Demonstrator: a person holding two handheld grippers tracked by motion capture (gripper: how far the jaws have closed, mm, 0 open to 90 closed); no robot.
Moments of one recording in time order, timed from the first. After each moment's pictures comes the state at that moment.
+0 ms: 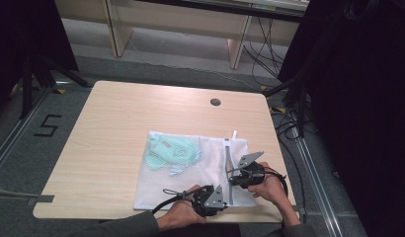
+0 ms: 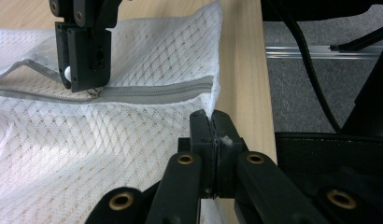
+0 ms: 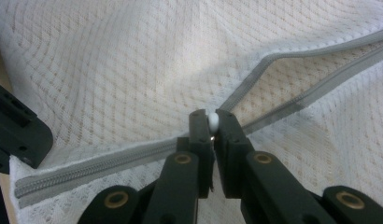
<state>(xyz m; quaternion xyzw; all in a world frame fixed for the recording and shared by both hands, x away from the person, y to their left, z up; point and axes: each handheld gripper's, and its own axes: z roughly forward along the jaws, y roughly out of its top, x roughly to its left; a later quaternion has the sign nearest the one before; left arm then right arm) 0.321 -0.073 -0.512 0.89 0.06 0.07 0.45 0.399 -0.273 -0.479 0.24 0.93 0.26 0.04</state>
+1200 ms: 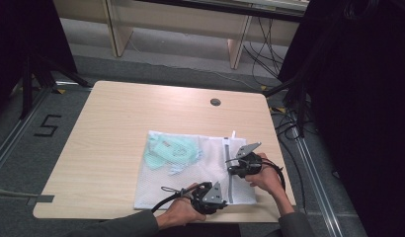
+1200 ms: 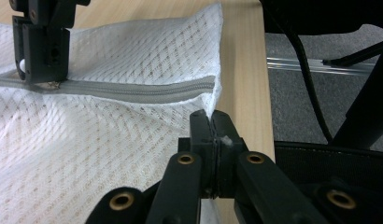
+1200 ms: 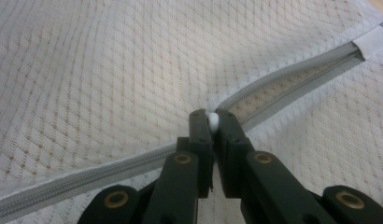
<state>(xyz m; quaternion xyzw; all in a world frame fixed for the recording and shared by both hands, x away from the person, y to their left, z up) 0.328 -0.068 -0.508 0.89 0.07 0.05 0.46 0.430 -0.269 -0.480 0.25 0.93 0.27 0.08</state>
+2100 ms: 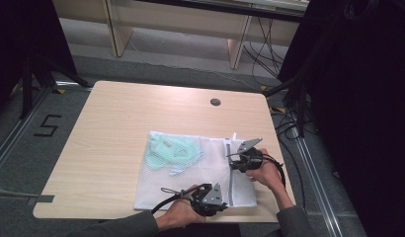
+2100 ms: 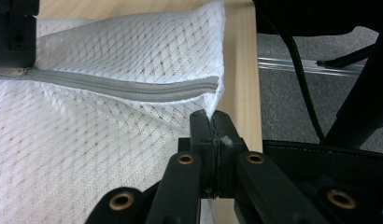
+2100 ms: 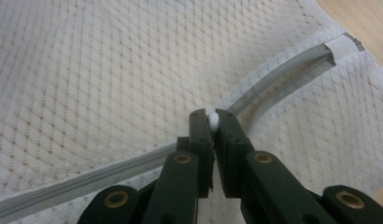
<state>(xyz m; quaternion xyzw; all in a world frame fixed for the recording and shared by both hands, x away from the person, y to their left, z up) 0.322 -0.069 -0.508 0.89 0.09 0.04 0.46 0.446 -0.274 -0.479 0.26 0.92 0.27 0.10</state>
